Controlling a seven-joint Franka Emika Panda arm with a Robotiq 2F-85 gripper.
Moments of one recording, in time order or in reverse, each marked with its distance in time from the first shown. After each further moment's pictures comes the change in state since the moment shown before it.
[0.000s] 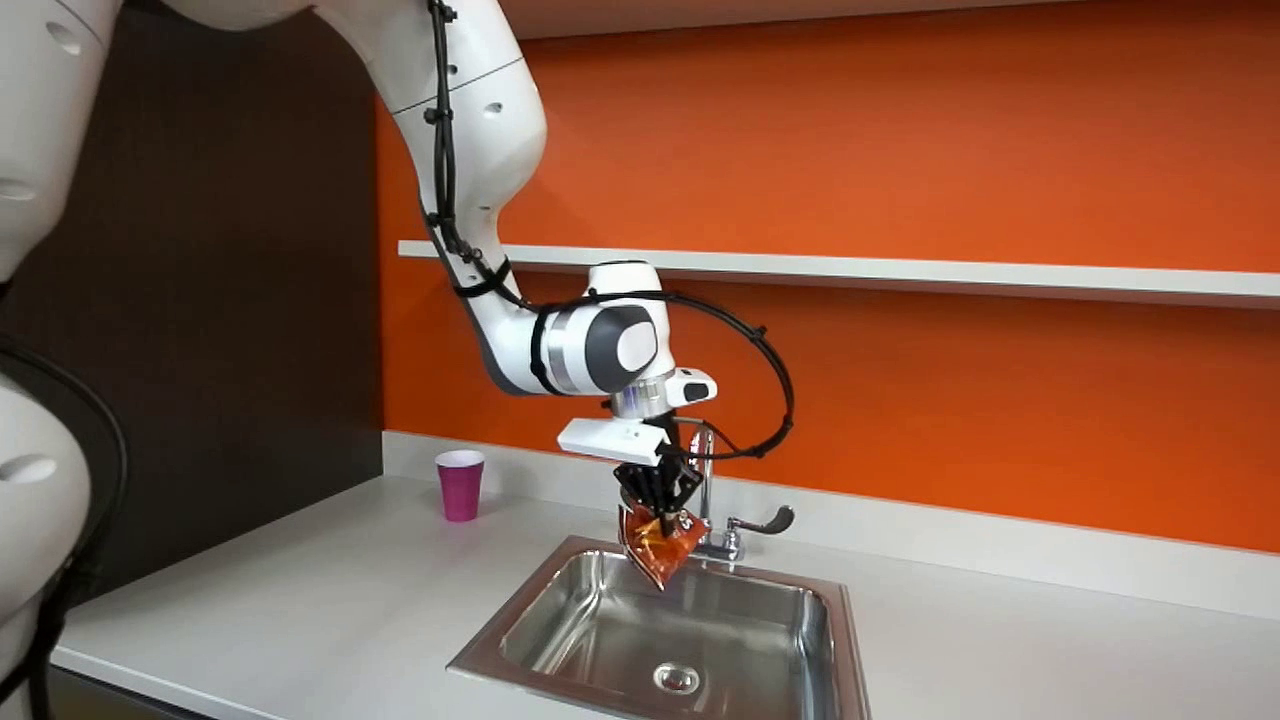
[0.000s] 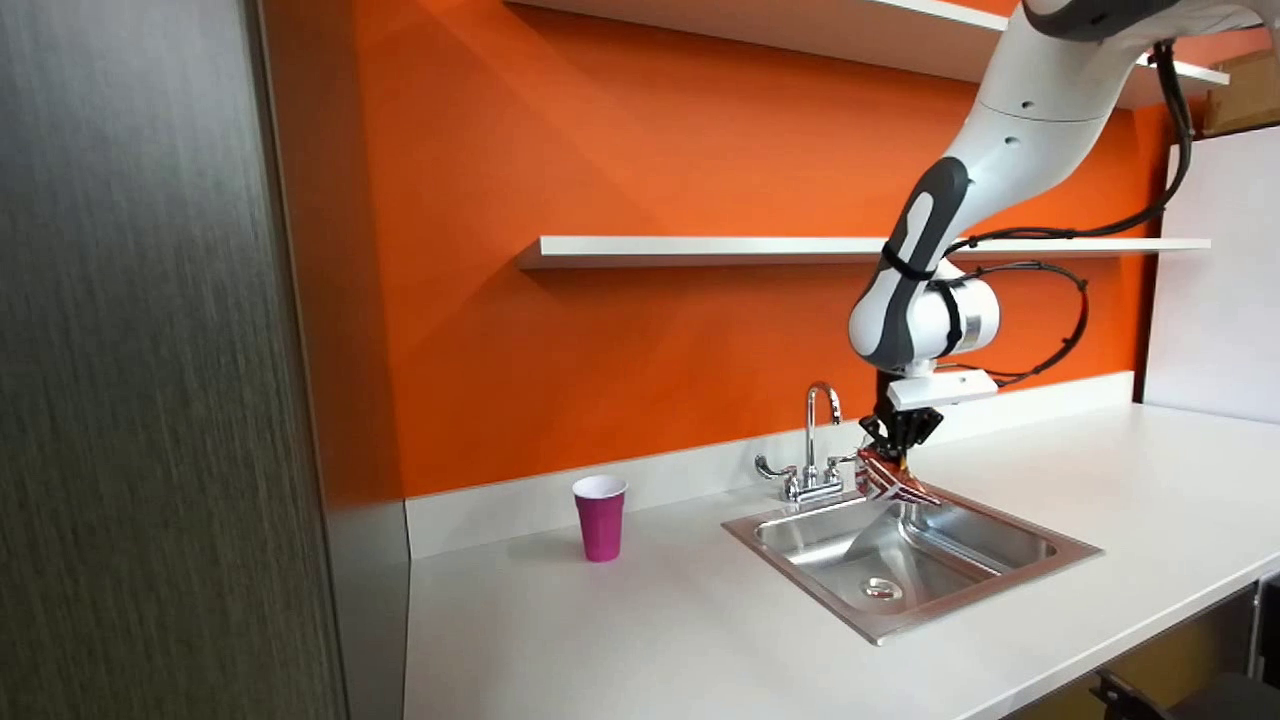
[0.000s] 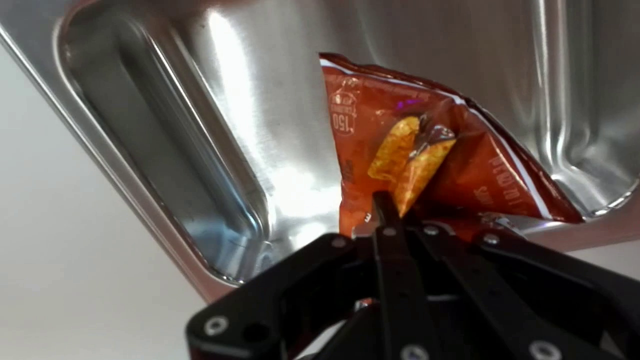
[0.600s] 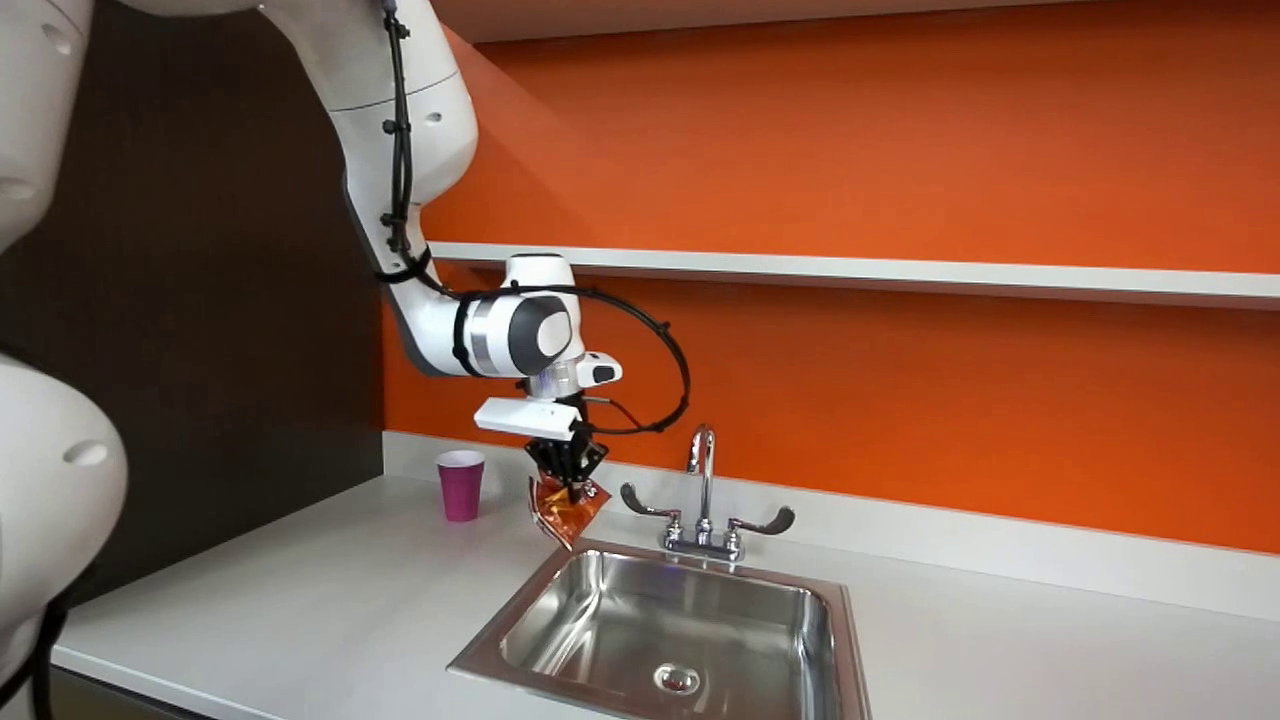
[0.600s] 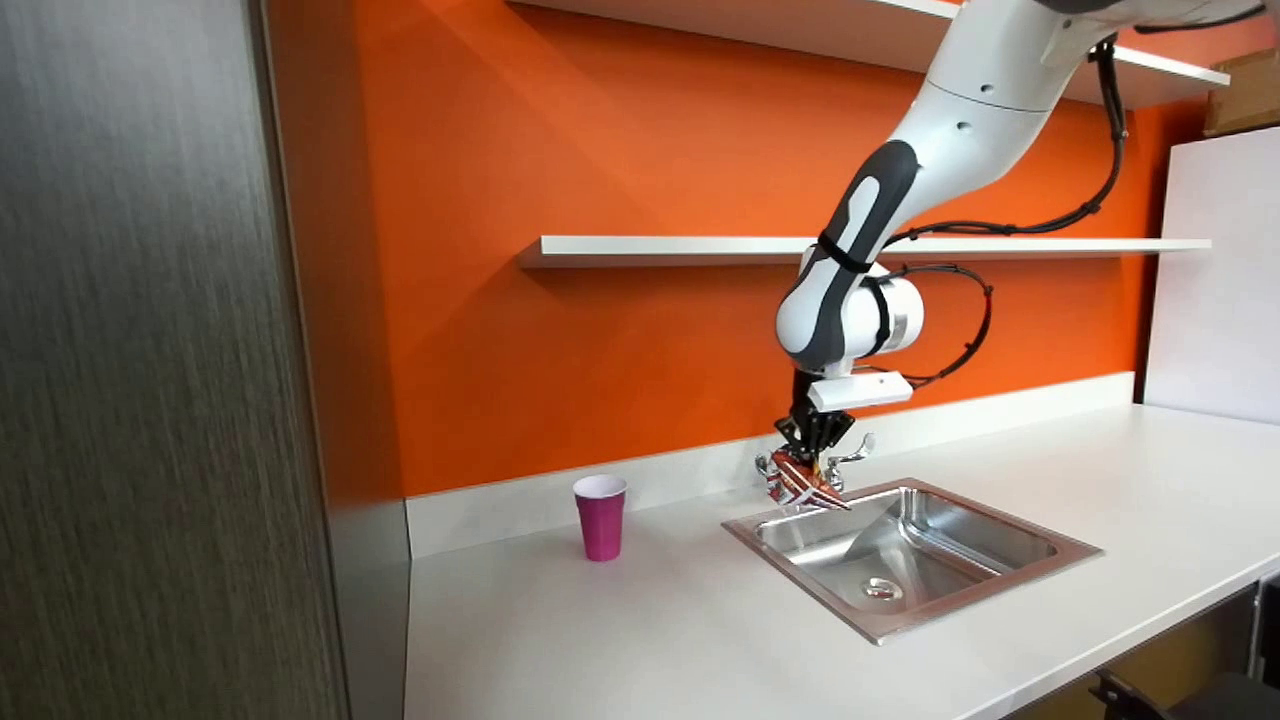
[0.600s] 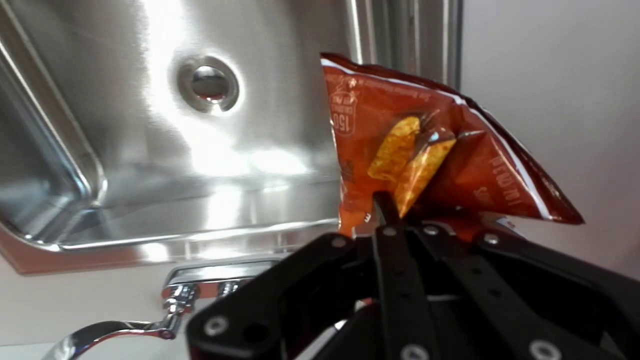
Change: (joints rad) arm 0.134 -0.025 0.110 -0.008 0.040 0.000 0.005
